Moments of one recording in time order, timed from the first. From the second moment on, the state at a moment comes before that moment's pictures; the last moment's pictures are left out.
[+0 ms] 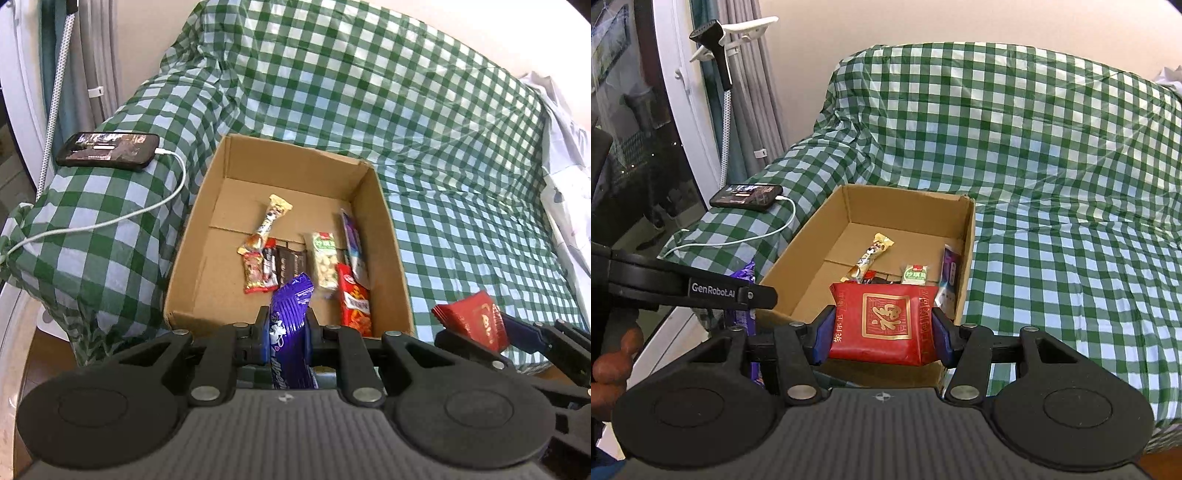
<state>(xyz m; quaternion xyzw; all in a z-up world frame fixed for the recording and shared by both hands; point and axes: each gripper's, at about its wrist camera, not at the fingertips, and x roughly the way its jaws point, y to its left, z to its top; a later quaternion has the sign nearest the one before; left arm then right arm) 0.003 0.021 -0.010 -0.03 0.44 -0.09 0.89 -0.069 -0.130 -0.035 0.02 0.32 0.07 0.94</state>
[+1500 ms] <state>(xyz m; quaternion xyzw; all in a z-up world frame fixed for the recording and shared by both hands) 0.175 0.019 -0.082 0.04 0.50 -0.04 0.87 0.111 -0.147 -0.122 0.07 0.42 0.03 0.91</state>
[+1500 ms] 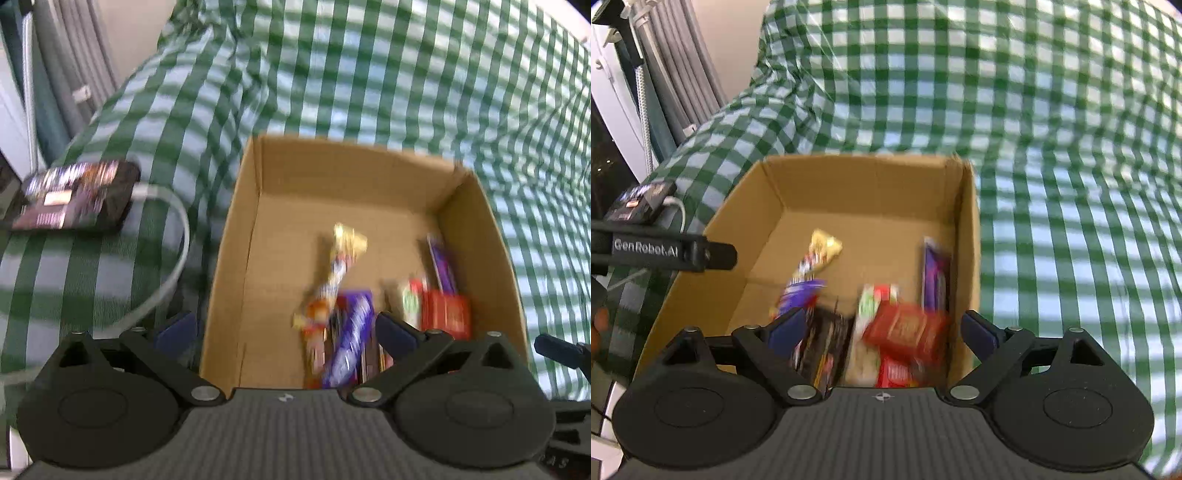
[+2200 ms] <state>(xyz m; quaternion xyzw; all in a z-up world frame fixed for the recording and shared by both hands) 0.016 0.016 -0.019 0.07 0.45 -0.01 0.89 -0.044 -0.124 -0.062 0.03 0.35 0.02 0.94</state>
